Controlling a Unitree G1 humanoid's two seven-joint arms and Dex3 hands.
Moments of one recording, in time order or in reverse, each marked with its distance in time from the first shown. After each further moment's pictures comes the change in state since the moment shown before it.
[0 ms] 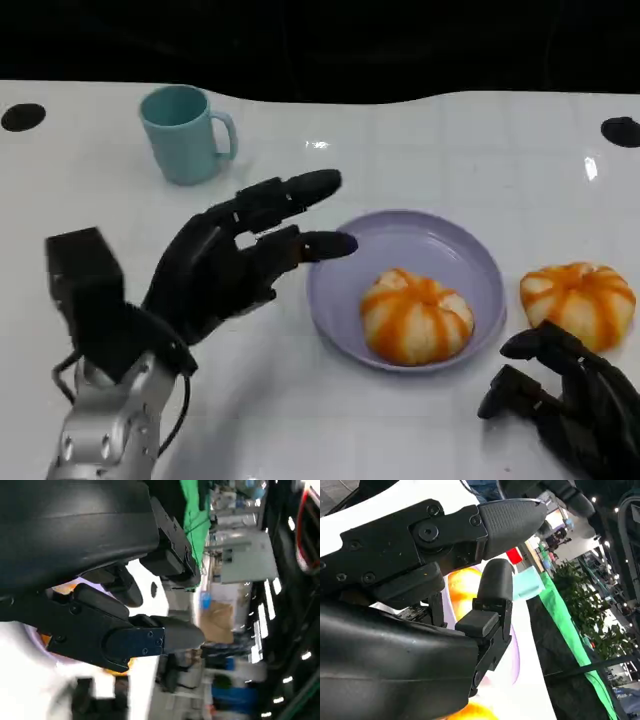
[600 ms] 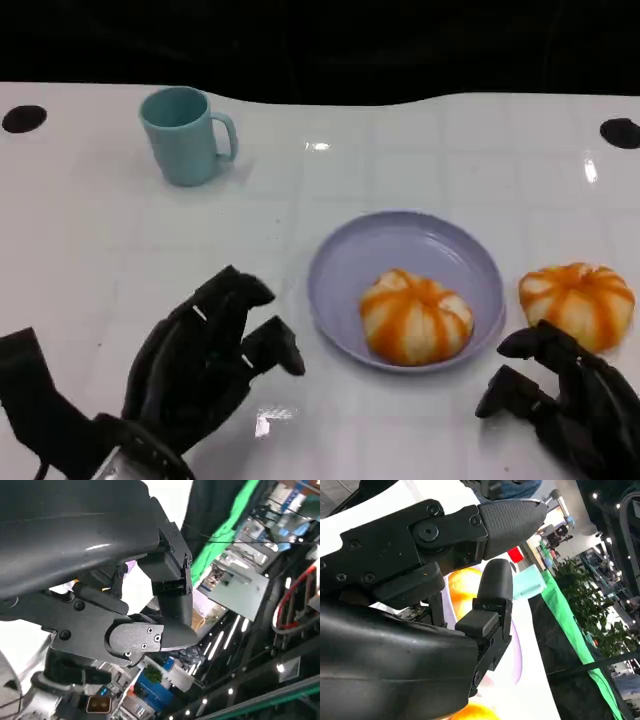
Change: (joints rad) left arm 0.314 -0.095 0.120 -0.282 -0.244 0.395 0.047; right arm 0.005 0.002 0.006 -0.024 -0.002 0.037 -0.028
